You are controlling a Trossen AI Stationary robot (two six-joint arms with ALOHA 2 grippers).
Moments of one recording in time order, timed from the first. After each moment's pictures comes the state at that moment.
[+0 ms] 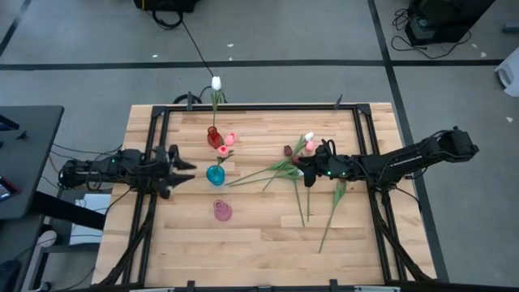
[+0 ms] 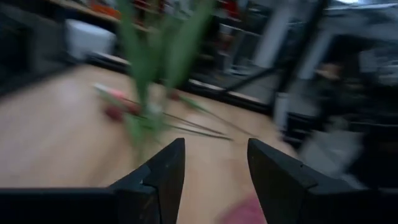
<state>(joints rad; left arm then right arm) -0.07 0.00 0.21 -0.26 -0.01 -0.32 0.06 1.11 0.35 0.32 0.45 0.73</state>
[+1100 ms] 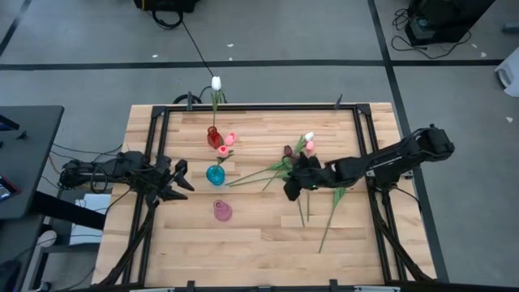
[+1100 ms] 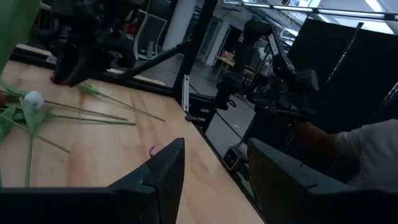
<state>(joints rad) -0.07 0.00 0.13 -0.08 0.38 -0.40 0.17 1.44 0.79 -0.20 0.40 0.86</state>
